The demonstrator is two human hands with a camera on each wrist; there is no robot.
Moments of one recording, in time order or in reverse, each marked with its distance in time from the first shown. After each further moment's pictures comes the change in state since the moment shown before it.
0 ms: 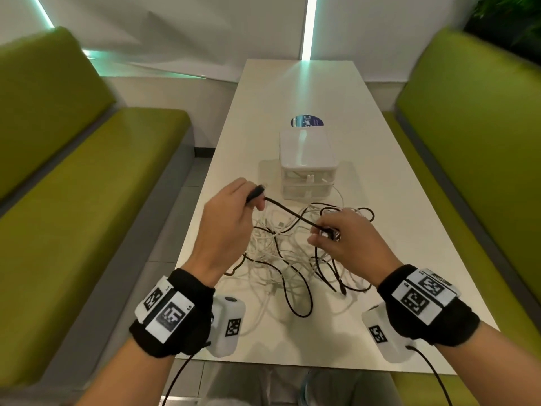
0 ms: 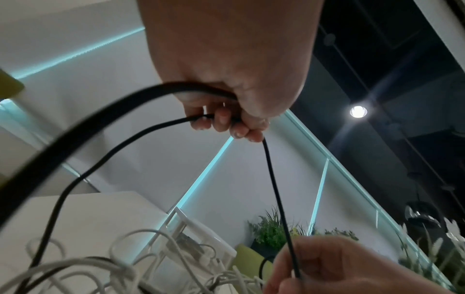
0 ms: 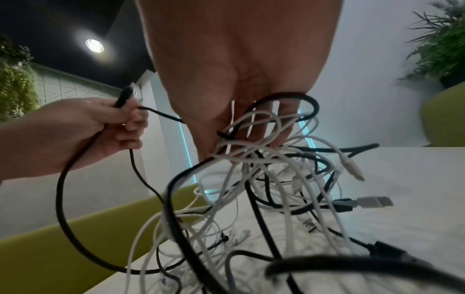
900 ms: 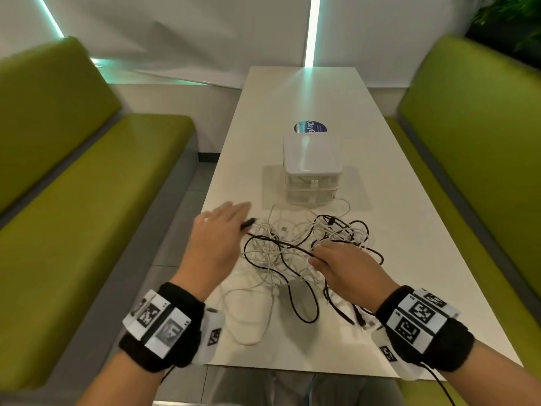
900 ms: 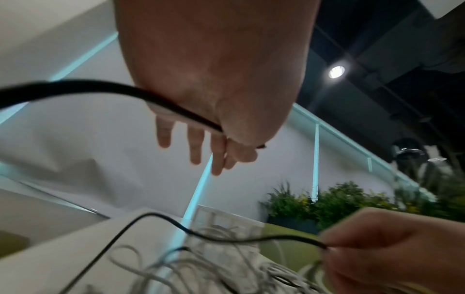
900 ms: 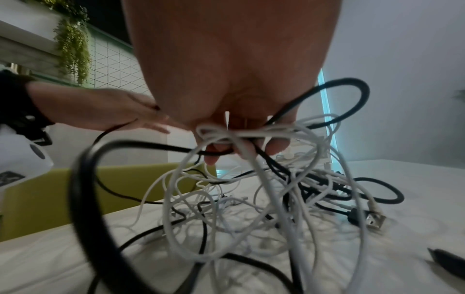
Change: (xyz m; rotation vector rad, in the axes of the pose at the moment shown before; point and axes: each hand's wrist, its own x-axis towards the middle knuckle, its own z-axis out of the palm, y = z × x) left_hand -0.019 -0.046 -0.004 0.539 -0.317 -0.091; right_hand -0.019 0.002 0.027 -0.286 -0.189 -0.154
